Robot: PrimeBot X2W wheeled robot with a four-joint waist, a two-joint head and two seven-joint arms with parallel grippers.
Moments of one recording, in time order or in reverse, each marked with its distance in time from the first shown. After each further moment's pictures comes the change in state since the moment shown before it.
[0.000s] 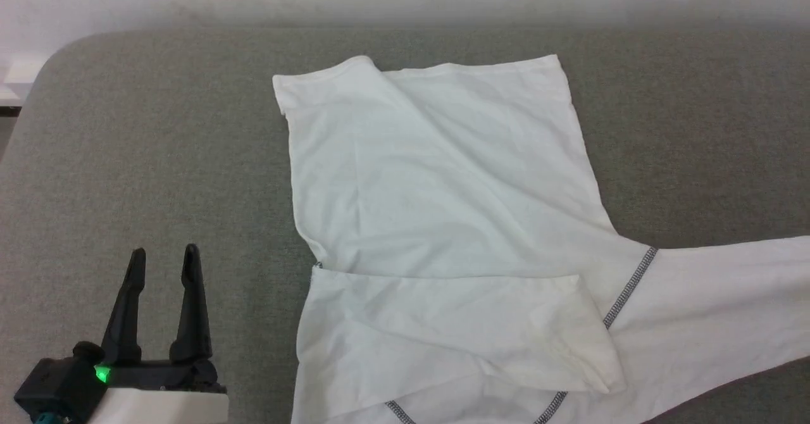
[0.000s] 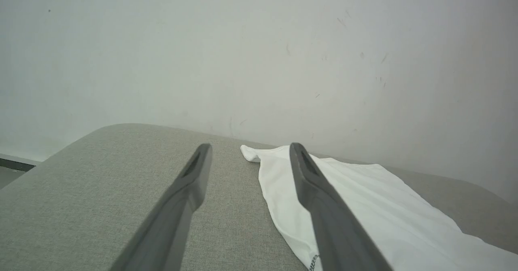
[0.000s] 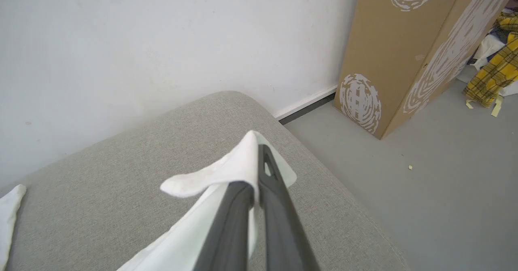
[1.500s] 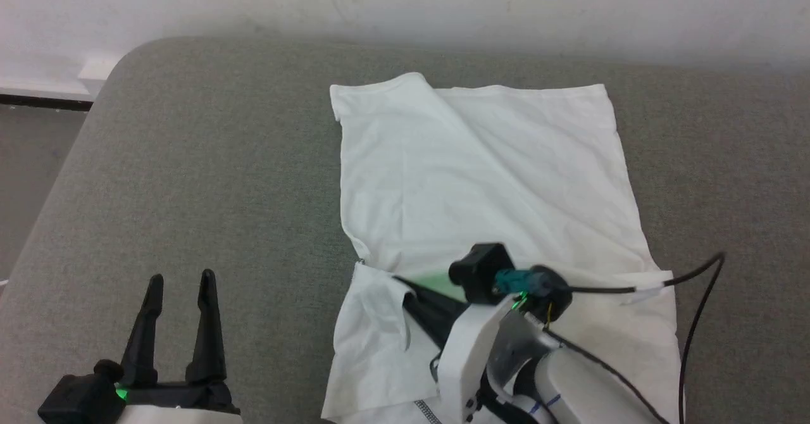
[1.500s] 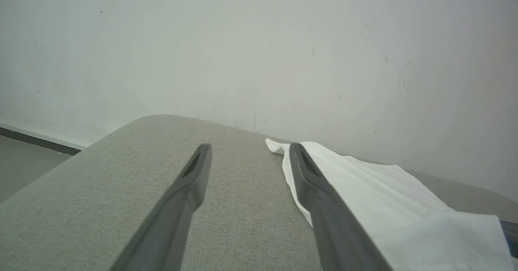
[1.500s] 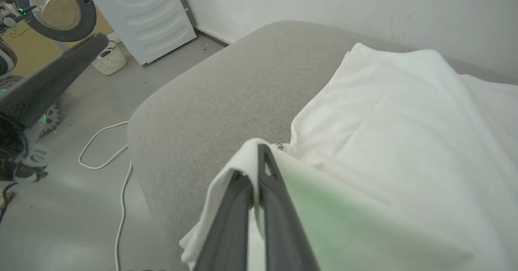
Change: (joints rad) left arm 0.053 -0.012 -0.021 0.017 0.002 0.014 0.001; right arm -0.068 0.309 1.377 0.035 0.048 0.000 -0.182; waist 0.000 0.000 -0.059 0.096
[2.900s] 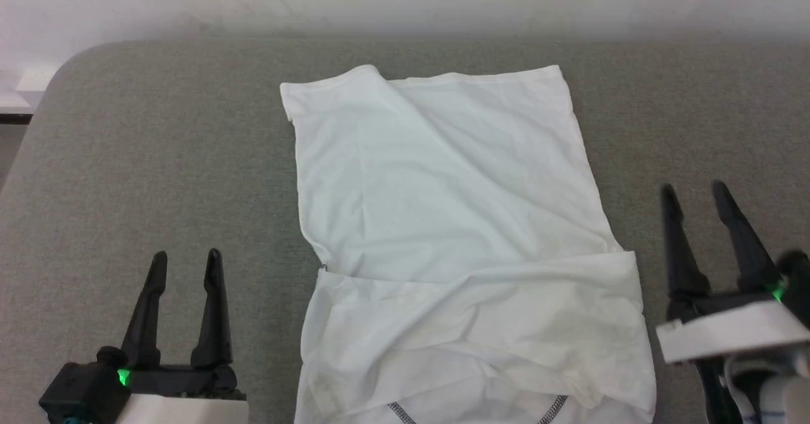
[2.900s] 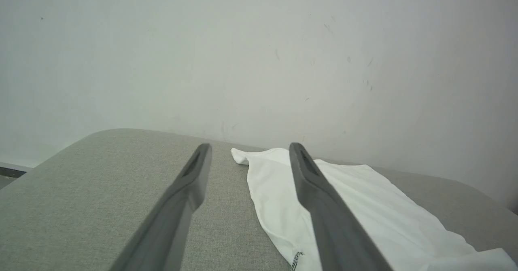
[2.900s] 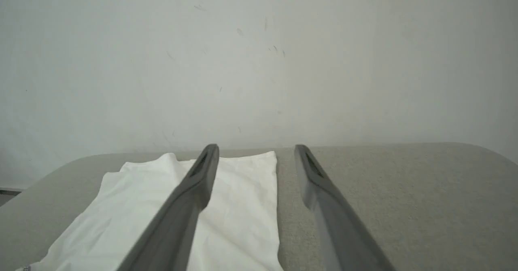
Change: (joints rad) left arm -0.028 -0.009 -0.018 -0.046 0.030 -0.003 -0.001; right arm 0.260 0.002 -0.652 -0.270 -0.178 0.000 -0.338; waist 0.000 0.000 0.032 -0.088
